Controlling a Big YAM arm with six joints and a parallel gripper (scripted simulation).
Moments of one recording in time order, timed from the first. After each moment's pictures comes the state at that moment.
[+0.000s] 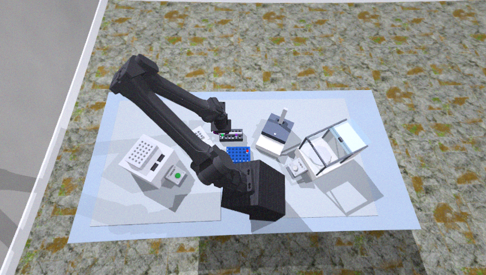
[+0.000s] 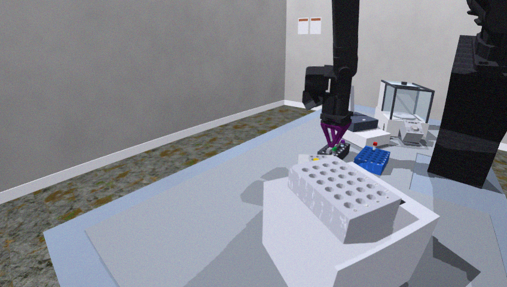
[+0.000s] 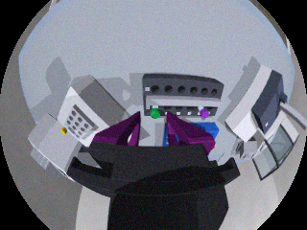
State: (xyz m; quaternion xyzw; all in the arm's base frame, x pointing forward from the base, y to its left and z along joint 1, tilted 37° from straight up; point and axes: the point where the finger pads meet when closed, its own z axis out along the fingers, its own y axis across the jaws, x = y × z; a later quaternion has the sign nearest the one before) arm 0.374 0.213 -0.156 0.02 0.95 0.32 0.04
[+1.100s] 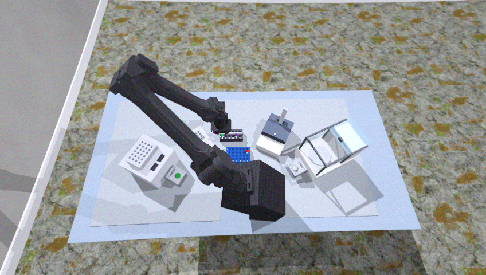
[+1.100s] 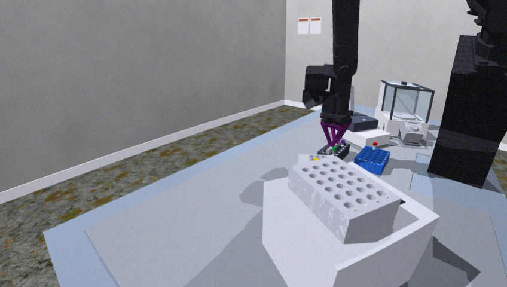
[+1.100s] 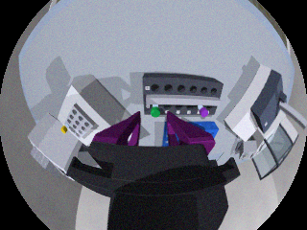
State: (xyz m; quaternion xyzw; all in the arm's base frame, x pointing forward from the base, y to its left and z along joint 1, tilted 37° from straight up) arm 0.373 0.212 -0.154 0.02 0.95 0.32 0.04
